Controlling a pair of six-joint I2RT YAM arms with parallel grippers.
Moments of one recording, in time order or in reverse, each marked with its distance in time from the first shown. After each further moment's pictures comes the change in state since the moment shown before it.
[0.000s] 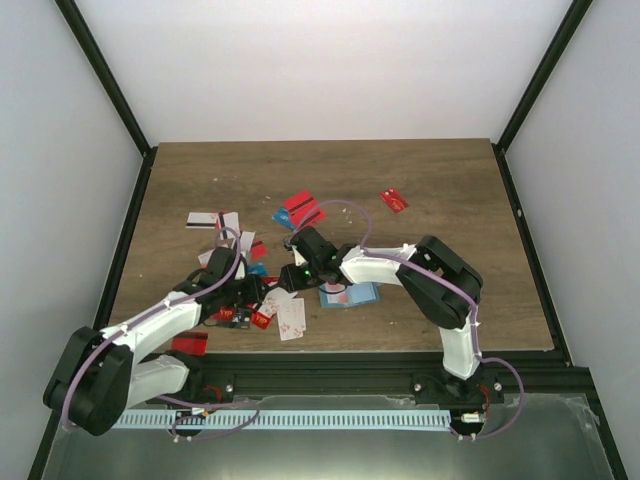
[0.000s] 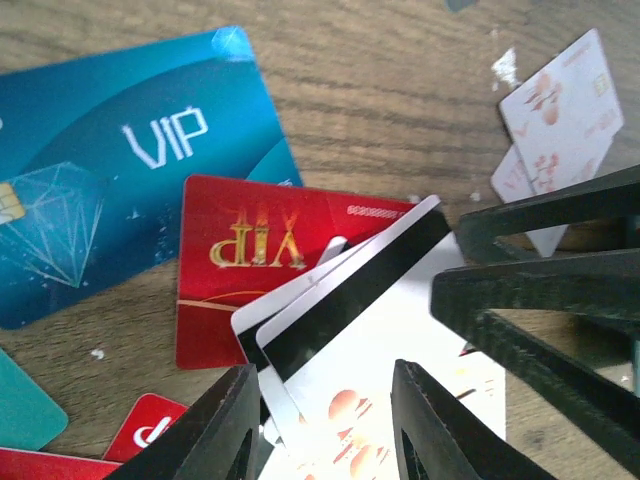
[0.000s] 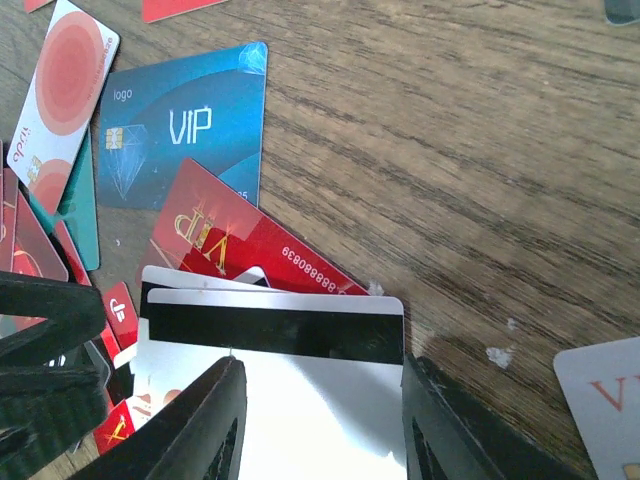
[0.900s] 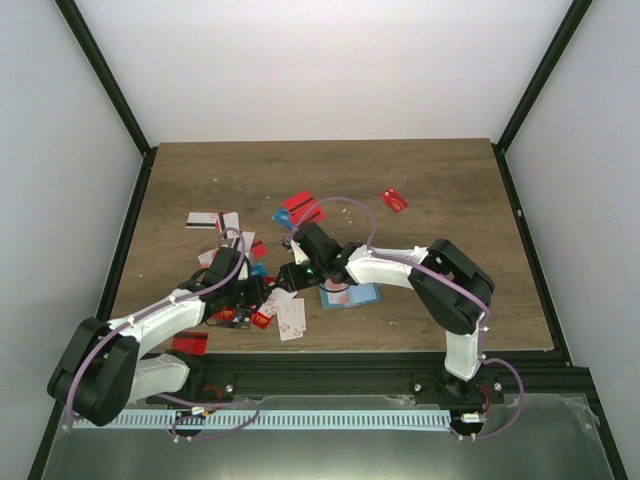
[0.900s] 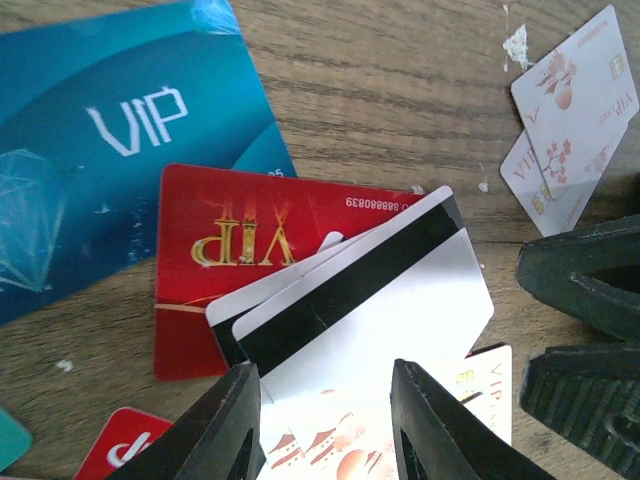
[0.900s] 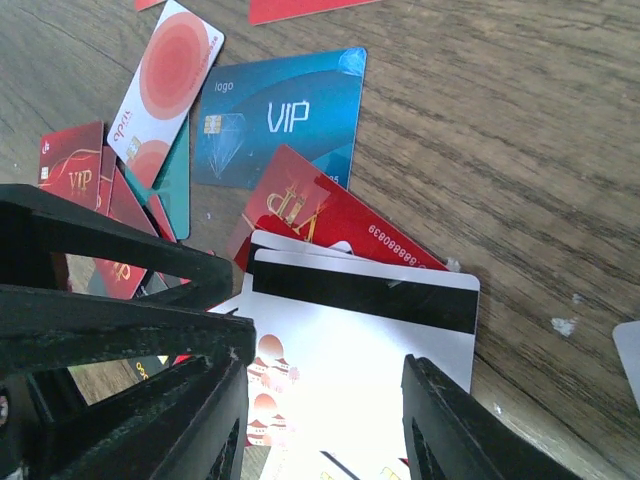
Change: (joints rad) left arm -0.012 0.033 0.006 0.019 0.006 -0.008; right arm 0.002 -0.075 -0.019 0.000 -0.072 -0.026
